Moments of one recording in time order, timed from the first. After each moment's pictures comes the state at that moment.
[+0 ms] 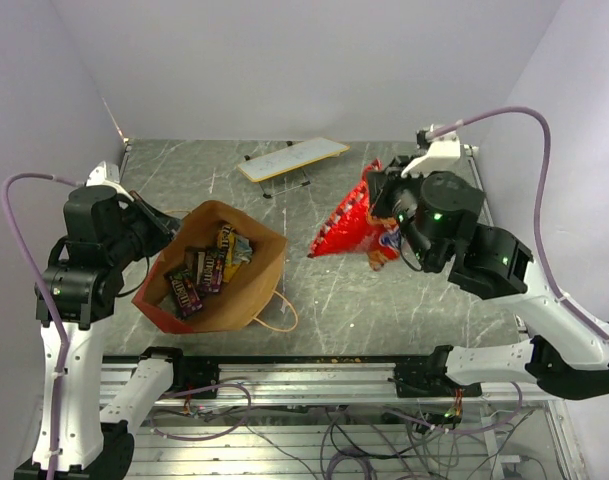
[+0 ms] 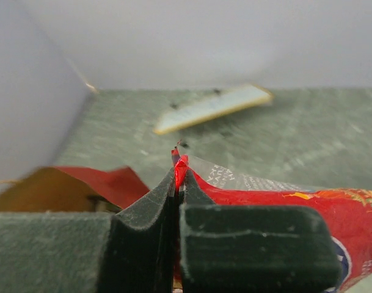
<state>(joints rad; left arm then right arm) -0.08 0.85 1.40 -1.04 0.08 -0.73 1.09 1.16 1.63 -0.52 0.76 0.32</state>
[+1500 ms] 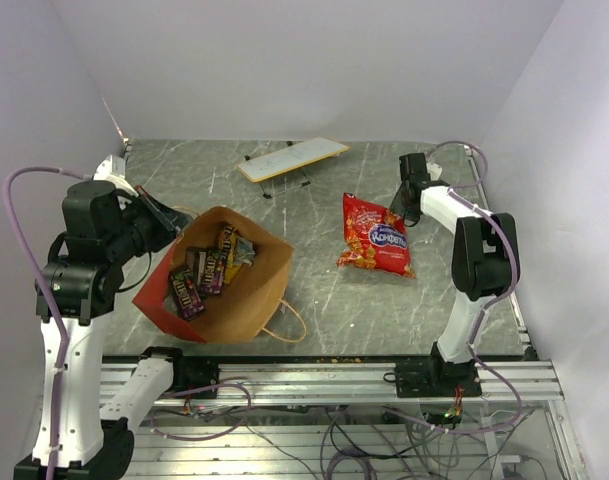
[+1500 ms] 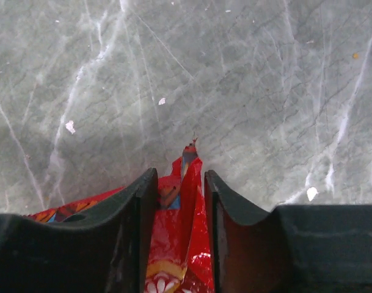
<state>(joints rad) -0.08 0.86 1.41 -1.01 0.19 -0.73 0.14 1.93 1.33 -0.38 0.30 0.57</state>
